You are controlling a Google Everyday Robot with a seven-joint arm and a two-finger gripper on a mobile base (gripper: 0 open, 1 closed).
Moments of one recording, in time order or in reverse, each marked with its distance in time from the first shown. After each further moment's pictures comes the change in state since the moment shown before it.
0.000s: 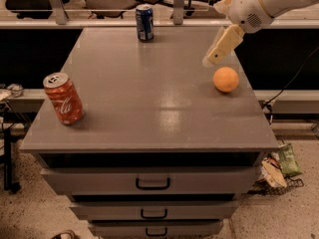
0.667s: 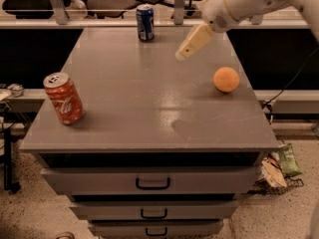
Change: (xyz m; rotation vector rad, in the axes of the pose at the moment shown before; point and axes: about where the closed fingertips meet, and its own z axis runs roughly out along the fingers) arm -0.026 -0.032 0.061 0.084 -0.041 0.069
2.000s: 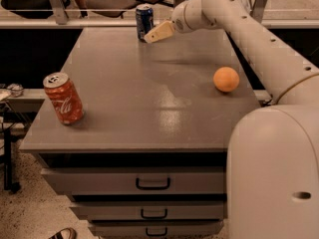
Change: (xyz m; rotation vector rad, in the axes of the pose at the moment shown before) arm -0.019 -0.100 0.146 0.221 -0.183 0.255
